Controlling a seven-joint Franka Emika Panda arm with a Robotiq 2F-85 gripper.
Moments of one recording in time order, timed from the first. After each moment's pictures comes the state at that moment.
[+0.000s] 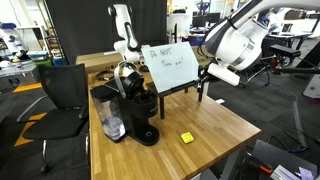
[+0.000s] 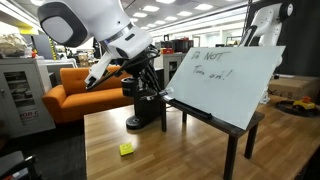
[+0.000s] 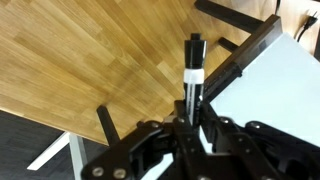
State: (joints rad) arm -0.41 -0.13 0.08 -2.59 0.91 2.99 -0.17
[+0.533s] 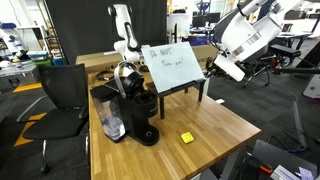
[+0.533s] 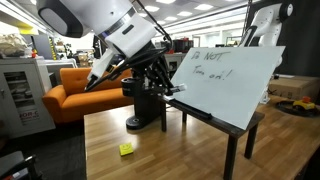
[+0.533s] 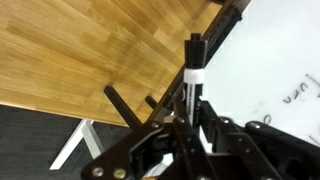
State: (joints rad) arm -0.41 -0.15 -0.01 -2.54 1.17 2.99 -0.30
